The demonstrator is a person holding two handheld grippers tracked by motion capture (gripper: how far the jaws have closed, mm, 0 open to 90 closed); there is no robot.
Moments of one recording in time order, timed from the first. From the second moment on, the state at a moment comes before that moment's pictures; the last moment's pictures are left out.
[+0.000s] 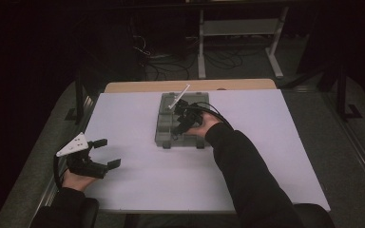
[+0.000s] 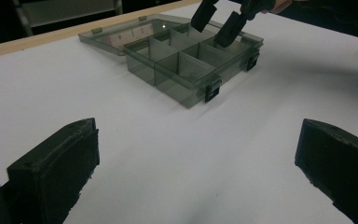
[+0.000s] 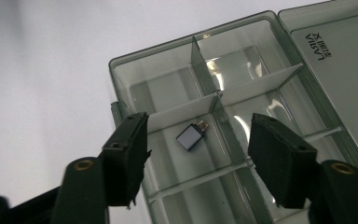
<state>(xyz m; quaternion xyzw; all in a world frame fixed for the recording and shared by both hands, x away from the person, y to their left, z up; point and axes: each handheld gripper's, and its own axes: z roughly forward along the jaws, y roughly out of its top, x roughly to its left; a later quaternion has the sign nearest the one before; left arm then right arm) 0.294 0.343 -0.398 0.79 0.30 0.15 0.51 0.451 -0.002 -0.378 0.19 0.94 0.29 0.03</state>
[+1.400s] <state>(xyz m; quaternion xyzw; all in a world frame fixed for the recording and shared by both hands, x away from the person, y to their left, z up) 0.296 0.341 -0.398 0.79 0.30 0.14 0.51 0.418 -0.068 -0.347 0.24 0.90 0.35 0.06</state>
